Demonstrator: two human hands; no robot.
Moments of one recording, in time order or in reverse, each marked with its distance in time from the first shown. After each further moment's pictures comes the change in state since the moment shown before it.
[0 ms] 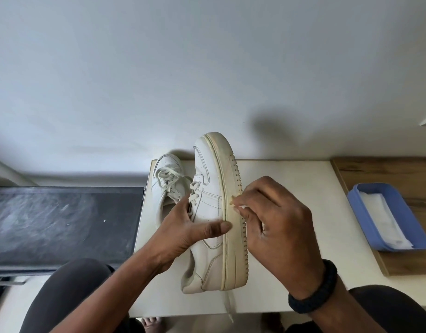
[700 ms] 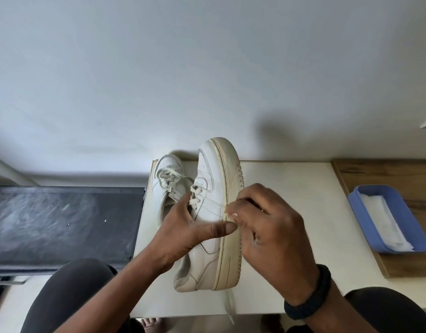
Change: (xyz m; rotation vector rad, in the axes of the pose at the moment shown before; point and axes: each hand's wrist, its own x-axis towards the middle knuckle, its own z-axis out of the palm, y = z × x) left_hand -0.001 0.006 0.004 0.085 0.077 0.056; right_hand -0.004 -0.005 0.005 -0.006 -0.070 -0.033
